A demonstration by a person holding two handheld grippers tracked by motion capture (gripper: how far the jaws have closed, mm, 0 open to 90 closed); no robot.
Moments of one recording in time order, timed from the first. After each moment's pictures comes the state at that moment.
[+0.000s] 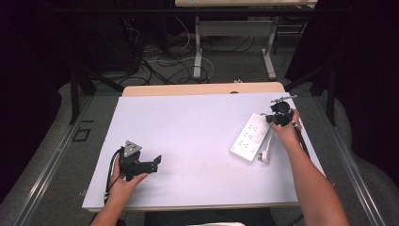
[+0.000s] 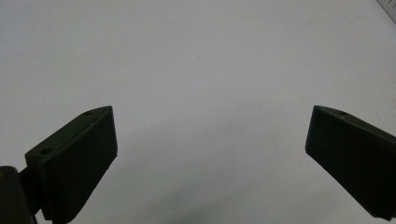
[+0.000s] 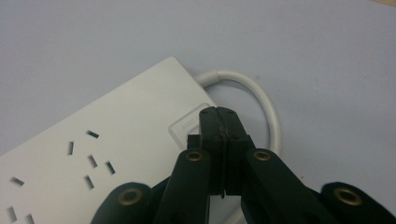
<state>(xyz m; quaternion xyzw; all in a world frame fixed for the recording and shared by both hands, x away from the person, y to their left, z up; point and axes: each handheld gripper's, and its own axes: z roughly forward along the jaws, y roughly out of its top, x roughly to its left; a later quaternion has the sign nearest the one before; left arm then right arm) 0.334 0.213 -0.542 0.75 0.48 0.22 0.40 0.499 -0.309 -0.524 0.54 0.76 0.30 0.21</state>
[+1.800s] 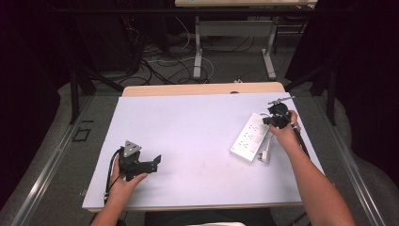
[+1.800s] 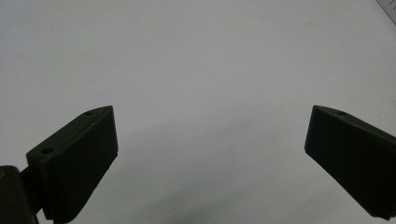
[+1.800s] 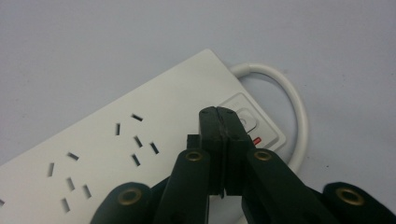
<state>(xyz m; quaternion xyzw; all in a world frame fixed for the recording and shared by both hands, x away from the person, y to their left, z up) 0.334 0.214 -0.541 0.75 0.48 0.22 0.40 0.485 -0.296 -0.515 0.53 0.77 0.30 0.19</state>
